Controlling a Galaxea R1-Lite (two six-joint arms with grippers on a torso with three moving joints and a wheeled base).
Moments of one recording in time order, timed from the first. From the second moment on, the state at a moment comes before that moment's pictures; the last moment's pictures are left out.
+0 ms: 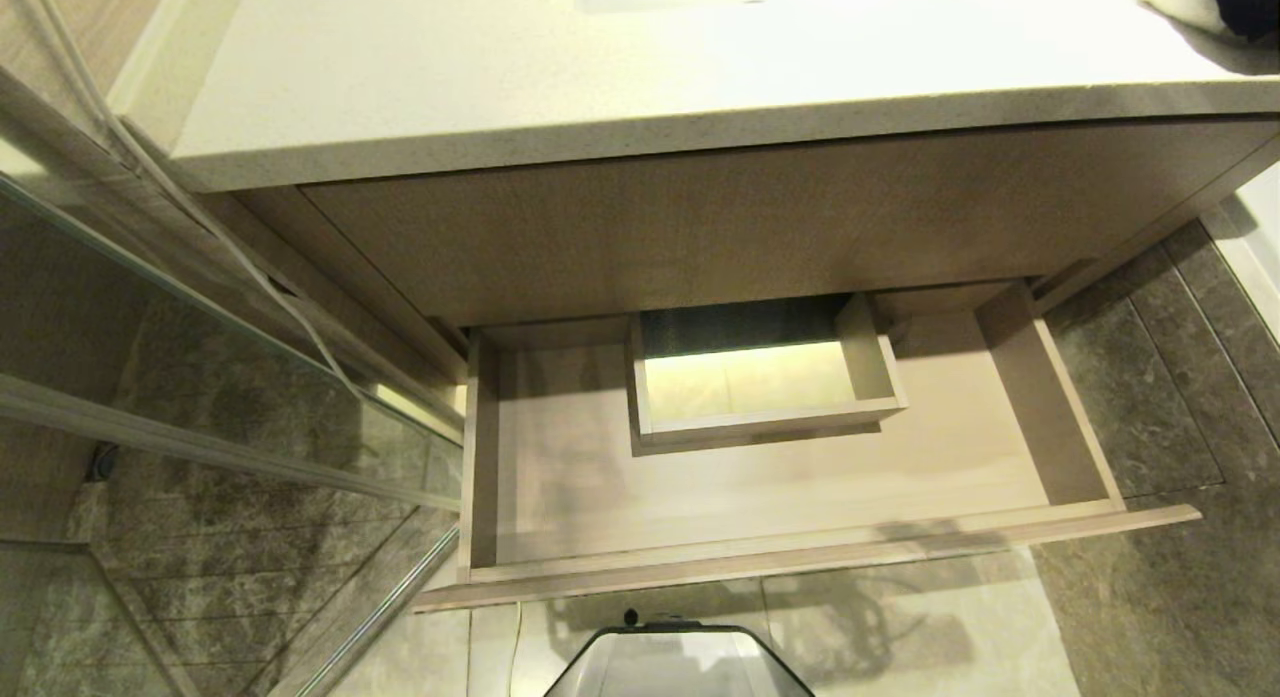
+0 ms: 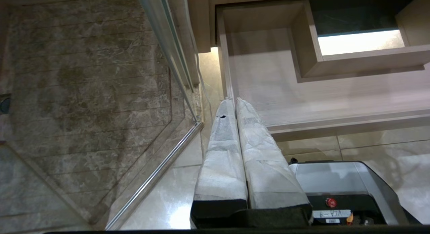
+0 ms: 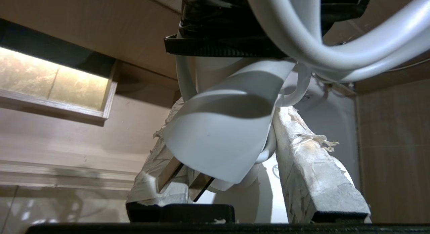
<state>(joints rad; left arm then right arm) 0.00 0.00 0.00 0.00 0.00 -0.01 -0.46 0.76 -1.20 0.29 0.27 -0.60</state>
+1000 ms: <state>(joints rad) 0.00 0.00 0.00 0.00 0.00 -0.01 -0.46 0.83 -1.23 0.29 0.27 -0.63</state>
